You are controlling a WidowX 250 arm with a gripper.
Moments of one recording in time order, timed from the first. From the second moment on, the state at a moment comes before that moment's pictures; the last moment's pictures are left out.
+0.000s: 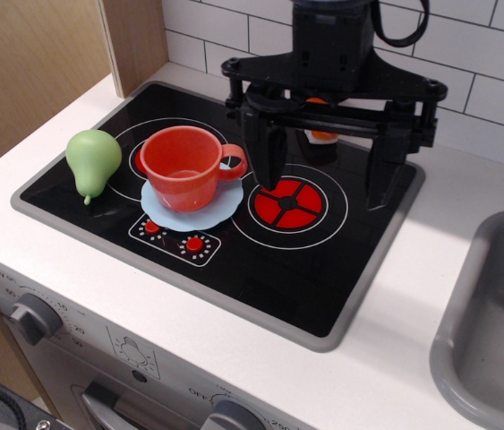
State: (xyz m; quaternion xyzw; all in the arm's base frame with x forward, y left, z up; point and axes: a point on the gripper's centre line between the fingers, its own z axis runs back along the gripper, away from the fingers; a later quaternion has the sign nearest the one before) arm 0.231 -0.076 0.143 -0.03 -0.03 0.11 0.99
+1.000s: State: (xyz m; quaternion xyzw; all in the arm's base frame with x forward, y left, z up) arm 0.259 -0.017 0.113 -0.02 -0.07 0.43 0.90
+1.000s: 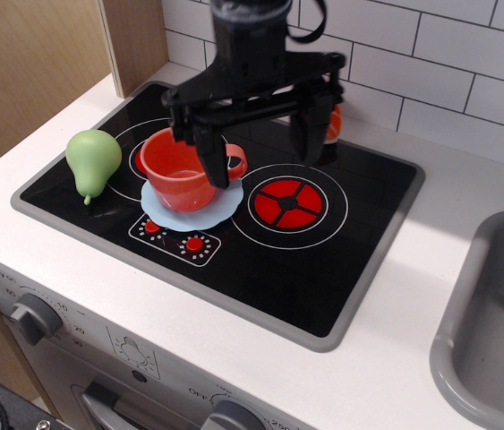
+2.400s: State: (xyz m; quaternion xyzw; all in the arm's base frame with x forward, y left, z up) arm 0.287 0.012 0.070 0.01 -0.03 0.82 0.57
